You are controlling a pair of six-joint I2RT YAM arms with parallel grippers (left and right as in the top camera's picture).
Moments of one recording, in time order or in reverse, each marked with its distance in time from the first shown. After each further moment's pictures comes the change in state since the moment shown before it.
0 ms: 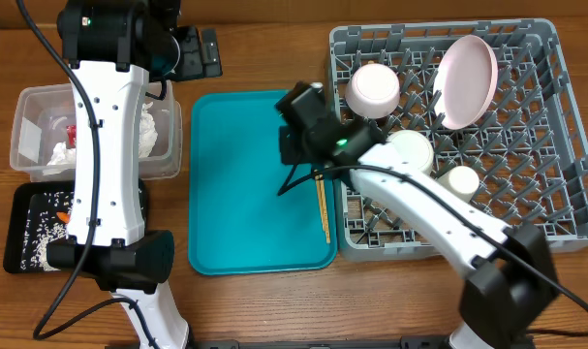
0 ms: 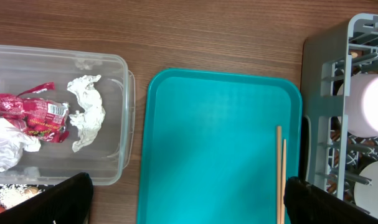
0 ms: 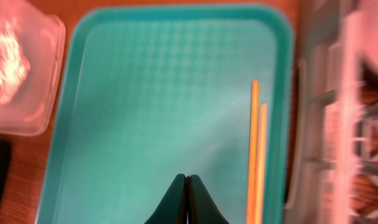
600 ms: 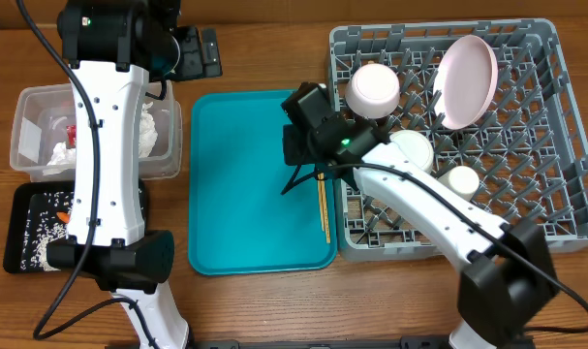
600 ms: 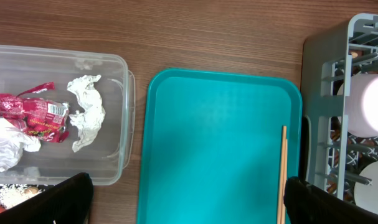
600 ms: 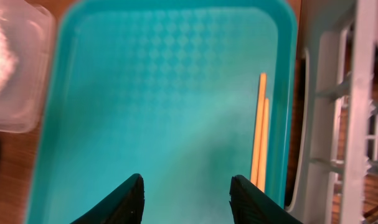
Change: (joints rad) left arm 0.000 0.000 0.000 0.000 0.000 0.000; right arm -0.007 0.032 -0.040 0.042 -0.024 0.002
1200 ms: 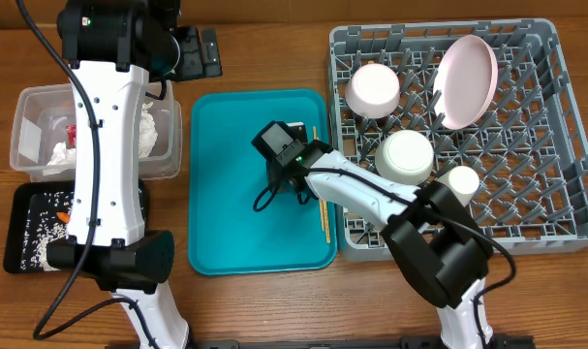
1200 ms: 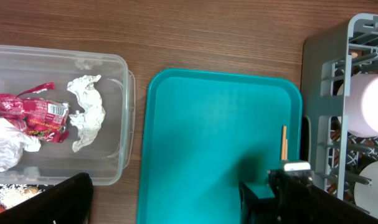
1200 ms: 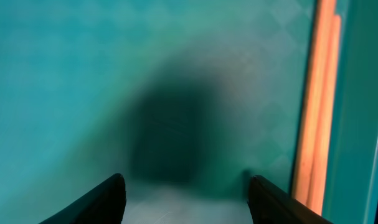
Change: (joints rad) left arm 0.000 0.000 0.000 0.000 0.000 0.000; right arm 0.082 0.275 -0.008 0.039 0.112 0.062
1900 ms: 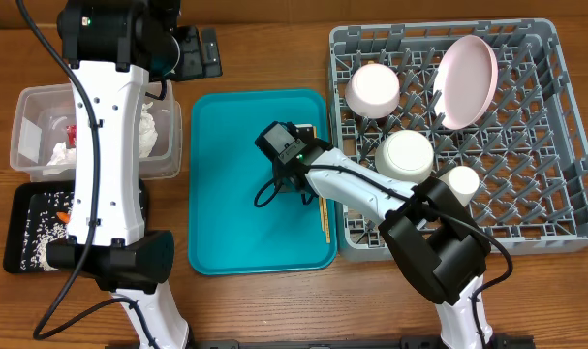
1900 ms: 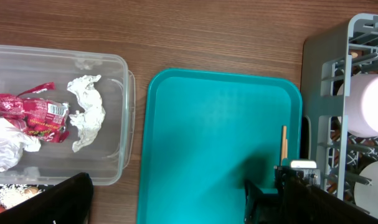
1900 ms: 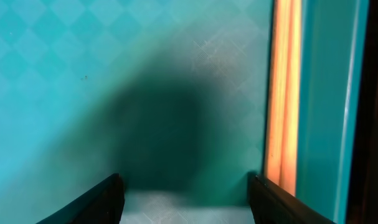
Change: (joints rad) left arm 0.000 0.000 0.000 0.000 0.000 0.000; right arm -0.011 0.010 0.016 -0.061 0.024 0.043
